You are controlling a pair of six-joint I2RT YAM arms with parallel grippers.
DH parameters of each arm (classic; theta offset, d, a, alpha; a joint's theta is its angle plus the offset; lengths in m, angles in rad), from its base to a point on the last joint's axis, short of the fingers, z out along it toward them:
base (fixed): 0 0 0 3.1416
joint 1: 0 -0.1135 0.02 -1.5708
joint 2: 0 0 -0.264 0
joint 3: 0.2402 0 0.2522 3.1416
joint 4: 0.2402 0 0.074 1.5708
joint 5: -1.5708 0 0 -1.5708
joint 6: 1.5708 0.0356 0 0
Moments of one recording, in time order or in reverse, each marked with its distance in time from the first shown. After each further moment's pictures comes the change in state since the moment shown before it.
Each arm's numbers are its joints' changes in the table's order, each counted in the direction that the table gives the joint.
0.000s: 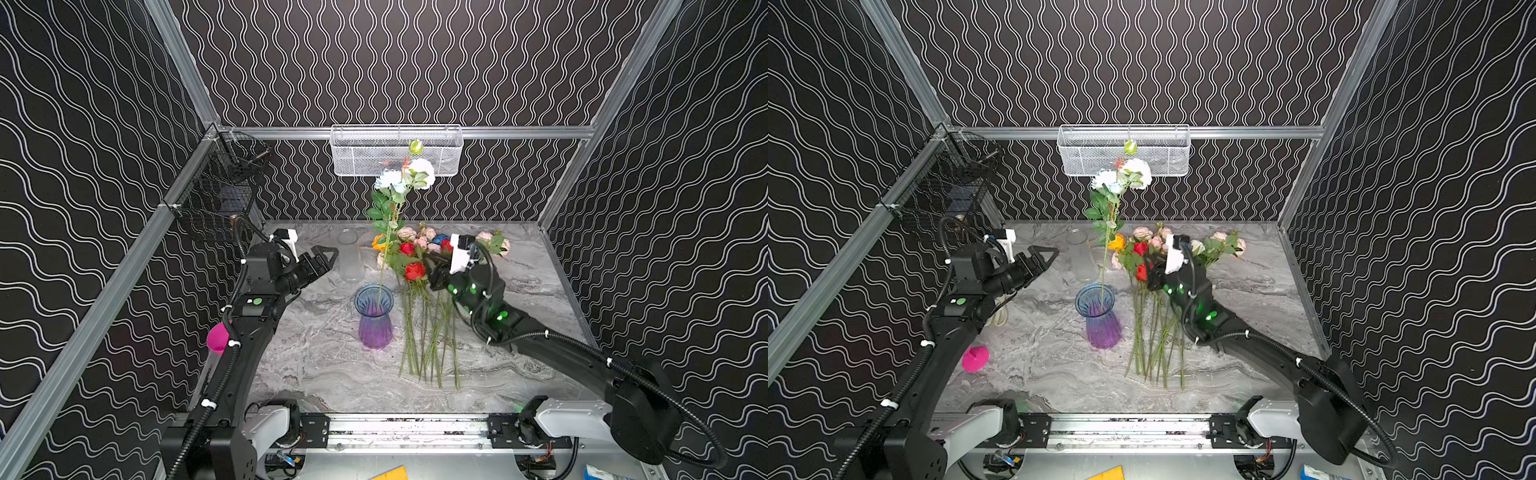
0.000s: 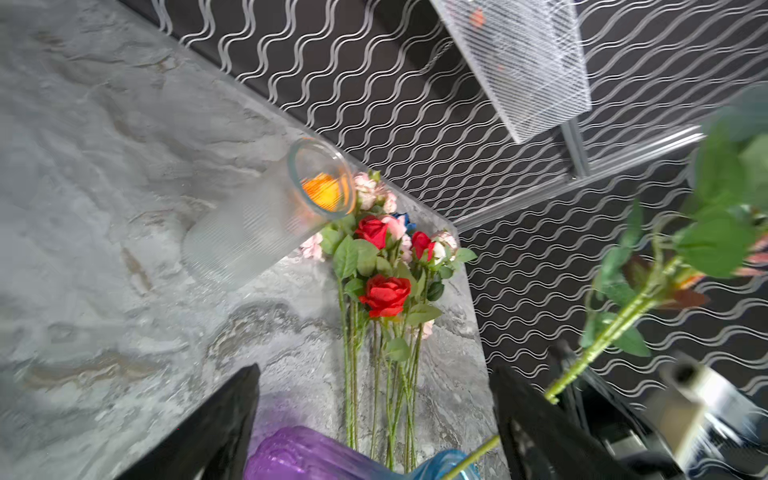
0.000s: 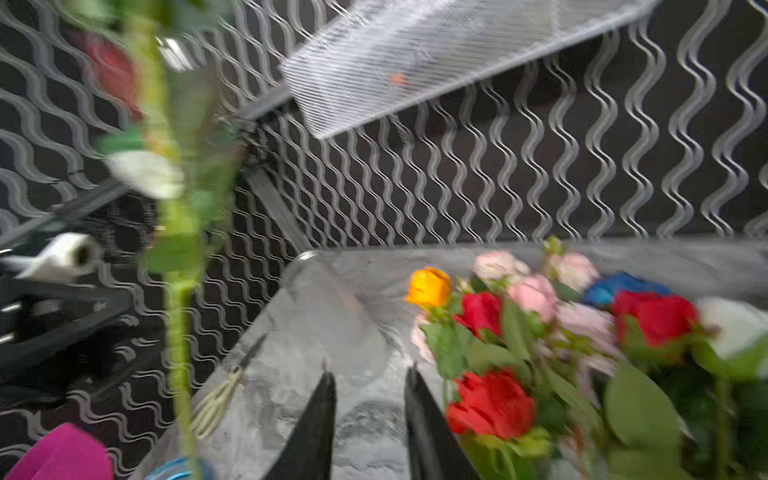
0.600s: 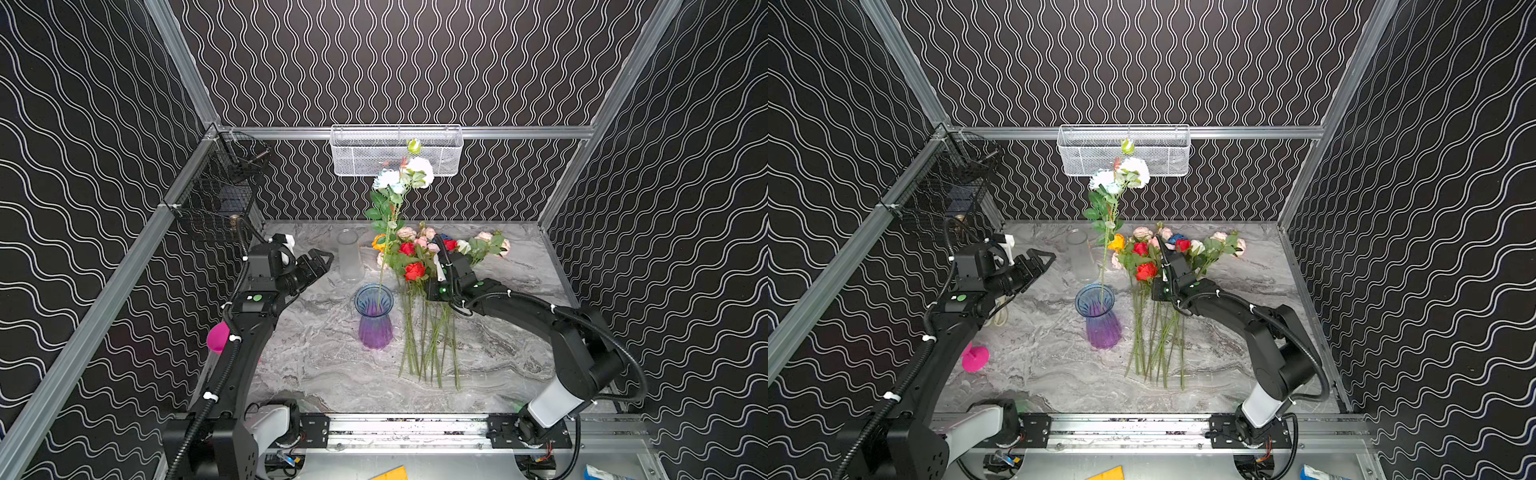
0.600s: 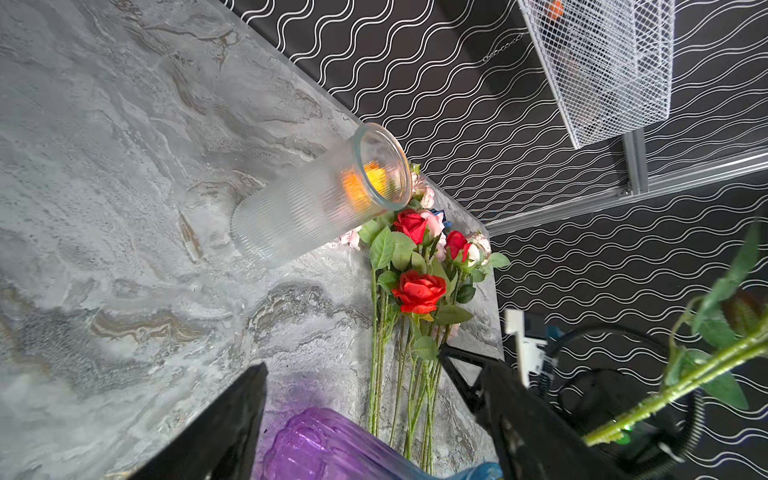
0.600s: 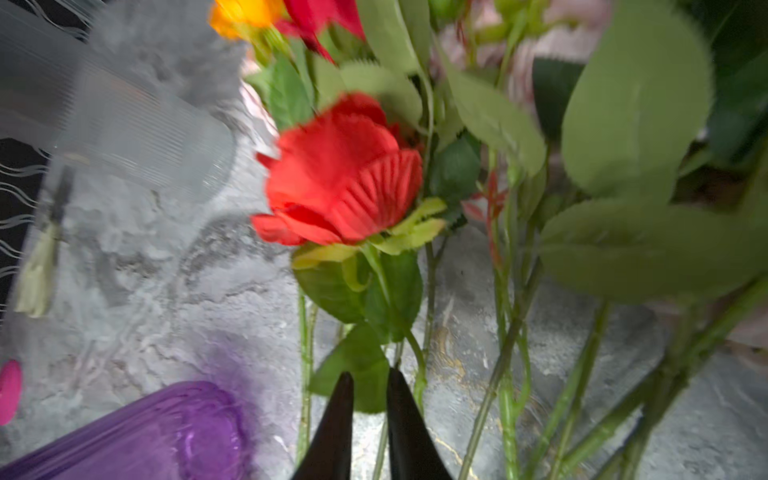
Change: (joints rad) left arm -0.017 -0.031 0.011 0.066 0.029 -0.002; right arm 0.085 -0.376 0.201 0.515 0.145 0.030
